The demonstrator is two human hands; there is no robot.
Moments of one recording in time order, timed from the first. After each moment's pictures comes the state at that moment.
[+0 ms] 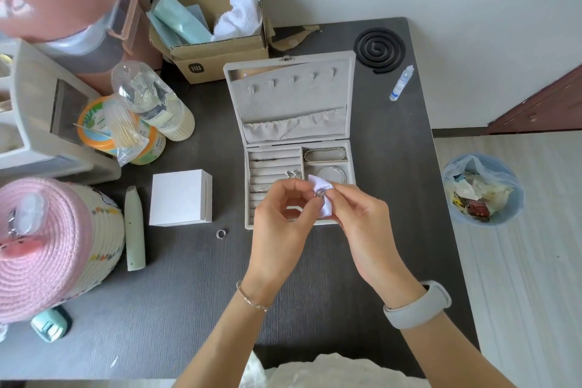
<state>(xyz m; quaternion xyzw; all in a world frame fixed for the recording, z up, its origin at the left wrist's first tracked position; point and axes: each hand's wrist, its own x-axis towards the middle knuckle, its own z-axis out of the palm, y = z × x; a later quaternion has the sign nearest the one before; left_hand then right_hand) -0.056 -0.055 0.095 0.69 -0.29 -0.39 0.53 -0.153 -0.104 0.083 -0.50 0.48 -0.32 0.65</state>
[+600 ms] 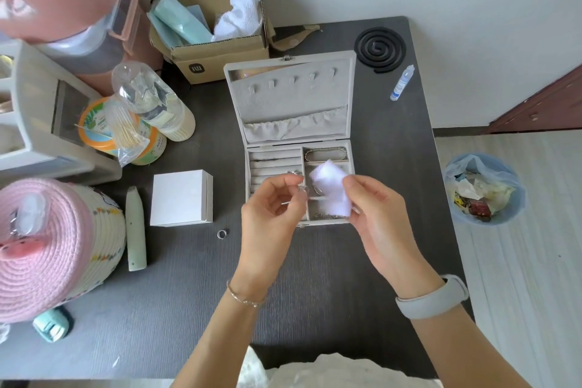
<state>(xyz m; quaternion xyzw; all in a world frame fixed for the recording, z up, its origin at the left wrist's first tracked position) -0.048 -0.057 0.097 0.68 -0.22 -0.40 0.57 -0.161 -0.119 0.084 -0.35 0.51 -0.33 0.72</state>
